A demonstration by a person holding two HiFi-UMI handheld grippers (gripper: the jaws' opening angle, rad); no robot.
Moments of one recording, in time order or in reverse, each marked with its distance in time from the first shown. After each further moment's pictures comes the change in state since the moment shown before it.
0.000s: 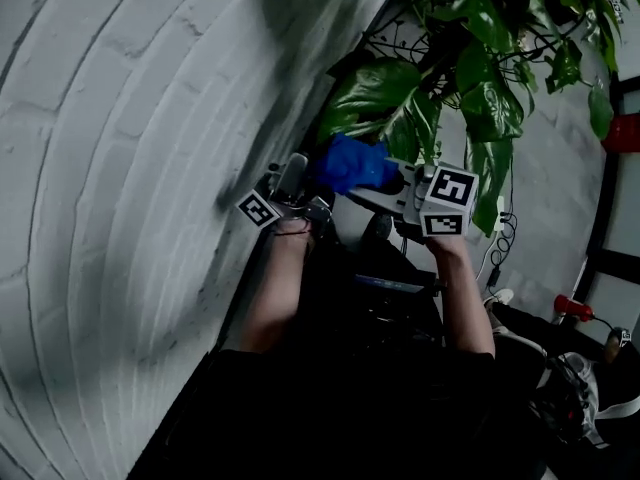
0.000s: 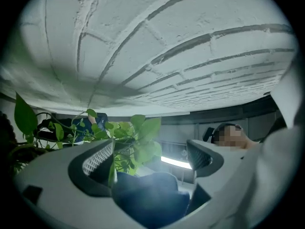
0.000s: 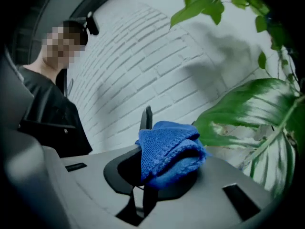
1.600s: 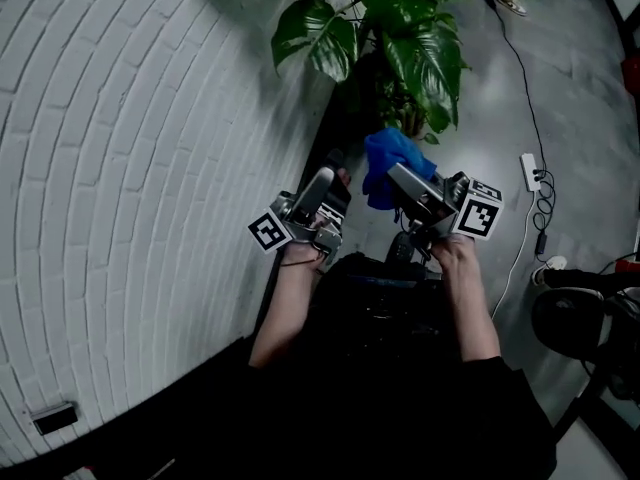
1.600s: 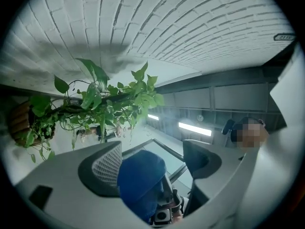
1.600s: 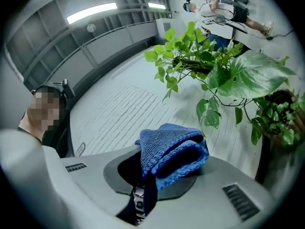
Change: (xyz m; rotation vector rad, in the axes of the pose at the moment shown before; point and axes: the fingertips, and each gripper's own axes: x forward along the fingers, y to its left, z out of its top) left arm -0.050 -0.162 -0.236 -0.044 0.352 0.300; right arm -0.212 0.176 -0.048 0.412 -0.713 -0.168
